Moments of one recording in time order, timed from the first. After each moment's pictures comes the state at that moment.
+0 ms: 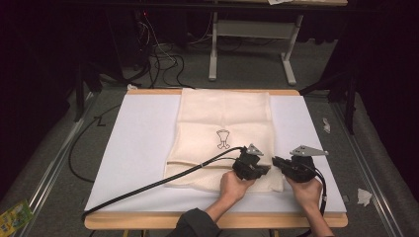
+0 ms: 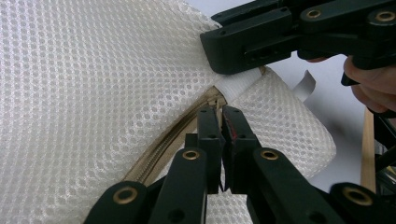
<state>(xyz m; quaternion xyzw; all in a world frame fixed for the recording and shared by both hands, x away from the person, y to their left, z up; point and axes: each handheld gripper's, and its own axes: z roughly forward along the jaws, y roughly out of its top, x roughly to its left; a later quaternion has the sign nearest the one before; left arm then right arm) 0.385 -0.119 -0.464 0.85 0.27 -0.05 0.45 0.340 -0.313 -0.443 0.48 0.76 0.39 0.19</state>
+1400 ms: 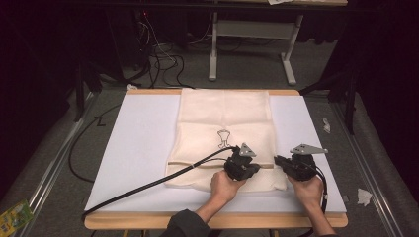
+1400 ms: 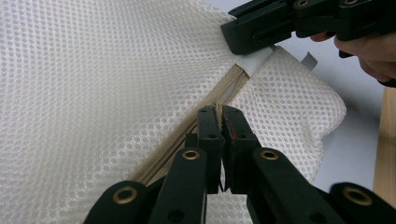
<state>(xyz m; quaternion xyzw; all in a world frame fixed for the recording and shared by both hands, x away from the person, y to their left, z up) 0.378 -0.092 -0.451 0.86 0.26 0.01 0.44 0.345 -0.318 -0.442 0.49 0.77 0.37 0.20</state>
